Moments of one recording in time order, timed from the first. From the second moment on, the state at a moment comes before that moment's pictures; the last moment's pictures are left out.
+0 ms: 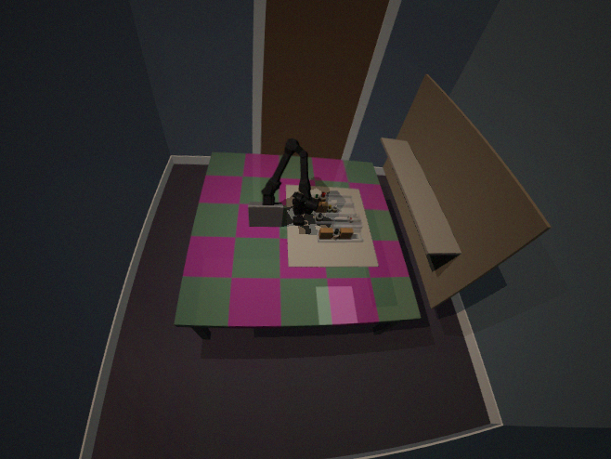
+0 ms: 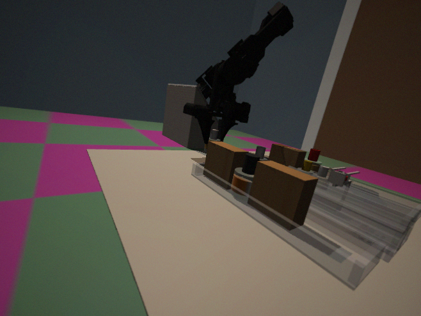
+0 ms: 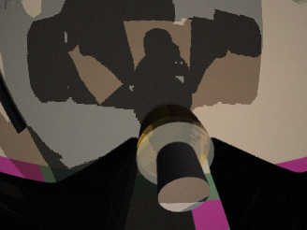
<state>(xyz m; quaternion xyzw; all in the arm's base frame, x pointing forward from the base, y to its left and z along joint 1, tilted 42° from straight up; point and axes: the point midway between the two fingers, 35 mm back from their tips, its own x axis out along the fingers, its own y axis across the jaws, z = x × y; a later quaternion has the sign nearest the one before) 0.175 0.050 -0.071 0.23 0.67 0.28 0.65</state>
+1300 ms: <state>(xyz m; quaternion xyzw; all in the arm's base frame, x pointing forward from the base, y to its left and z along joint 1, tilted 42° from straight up) 0.255 0.035 -0.020 0.21 0.67 0.28 0.66</state>
